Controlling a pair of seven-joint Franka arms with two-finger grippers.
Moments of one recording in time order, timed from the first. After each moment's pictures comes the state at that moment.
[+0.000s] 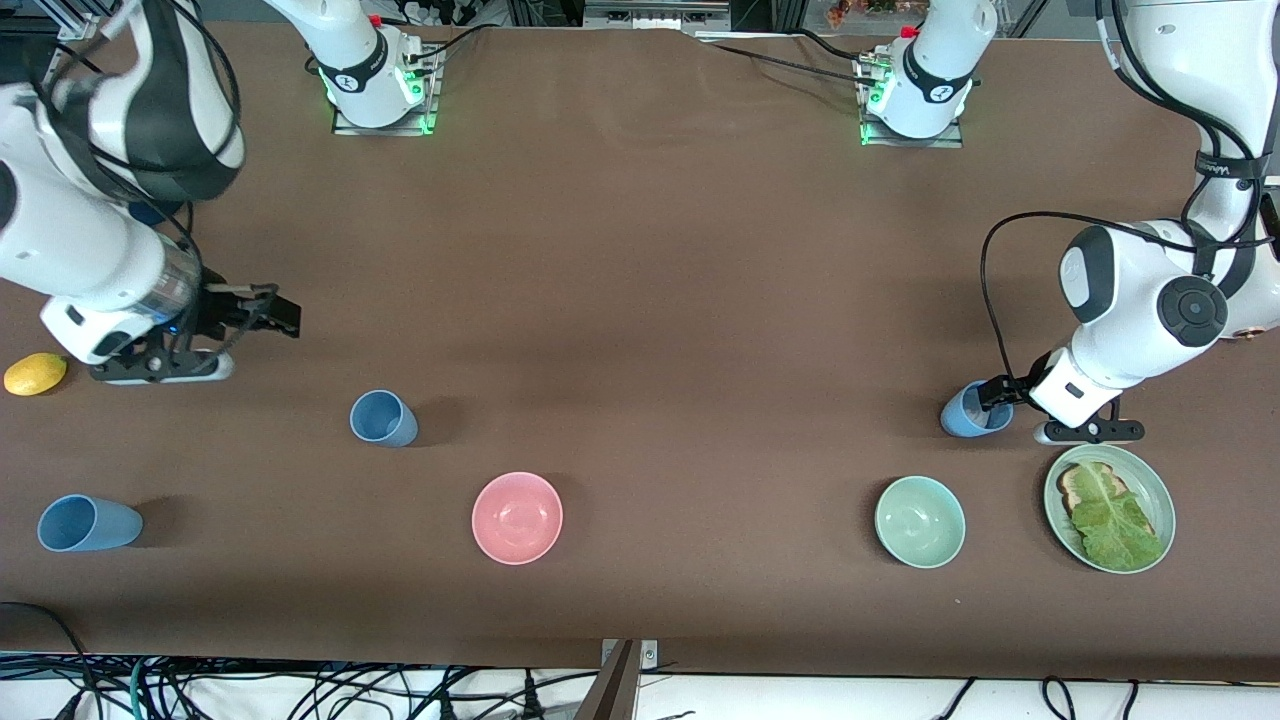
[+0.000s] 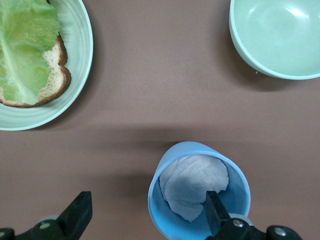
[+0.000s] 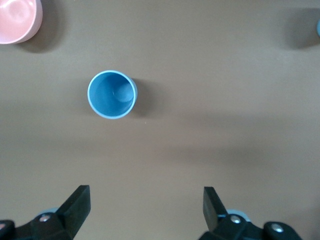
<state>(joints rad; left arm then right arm) 0.04 0.41 0.03 -1.97 0.00 2.40 0.03 0.11 0.22 0.00 -1.74 -0.01 1.91 0.05</state>
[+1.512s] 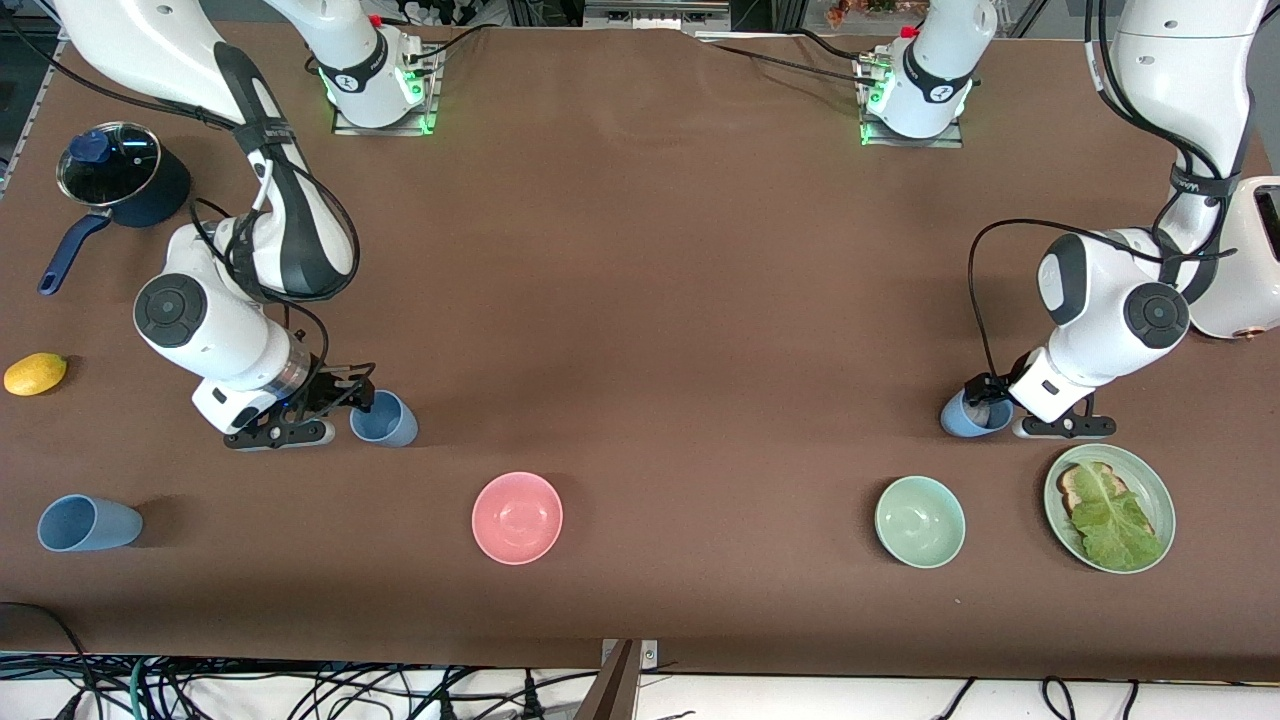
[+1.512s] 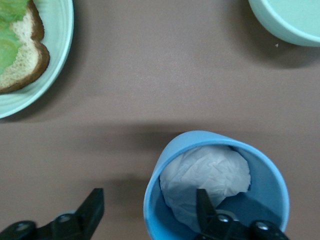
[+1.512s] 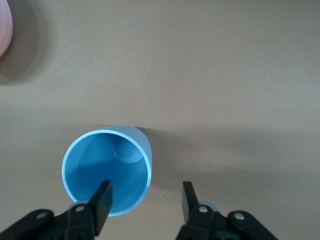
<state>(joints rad) 0.04 0.45 0.03 -2.01 0.00 2.48 0.05 0.11 0.46 0.04 -1.80 -0.01 2.31 0.05</state>
